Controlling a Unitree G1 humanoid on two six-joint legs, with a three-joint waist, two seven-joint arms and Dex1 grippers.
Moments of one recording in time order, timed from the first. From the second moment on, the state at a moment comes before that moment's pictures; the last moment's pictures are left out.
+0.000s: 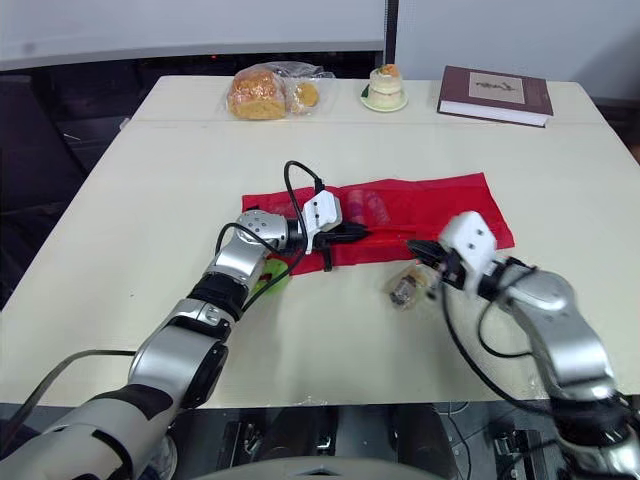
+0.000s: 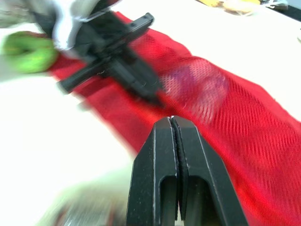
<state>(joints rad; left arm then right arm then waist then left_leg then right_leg) -0.84 0.27 -0.20 0.79 0.00 -0.21 -1.09 -0.11 -0.59 -0.09 -0.47 0.34 0.50 0.82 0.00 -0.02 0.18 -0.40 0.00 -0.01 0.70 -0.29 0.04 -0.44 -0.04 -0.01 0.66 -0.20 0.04</state>
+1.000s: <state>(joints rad) -0.87 0.26 -0.20 0.87 0.00 -0.26 -1.10 0.14 -0.93 -0.51 -0.47 0.64 0.41 1.22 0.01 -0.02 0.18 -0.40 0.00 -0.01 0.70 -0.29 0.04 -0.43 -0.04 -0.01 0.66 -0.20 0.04</state>
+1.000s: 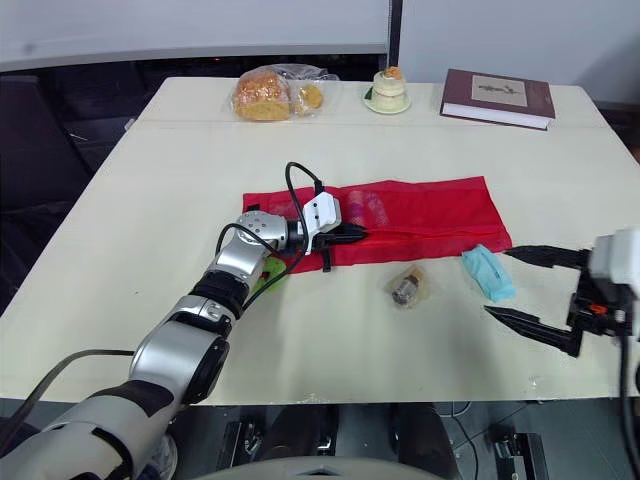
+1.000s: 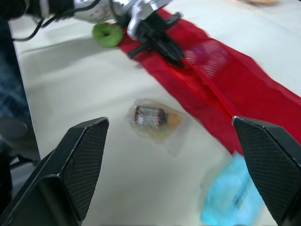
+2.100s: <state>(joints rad) -0.87 0.25 -0.20 0.87 0.02 -0.26 -1.06 -0.72 -0.72 0.39 0.38 -0.02 -0.25 1.55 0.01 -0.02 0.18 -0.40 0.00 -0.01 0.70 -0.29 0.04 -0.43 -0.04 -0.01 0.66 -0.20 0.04</state>
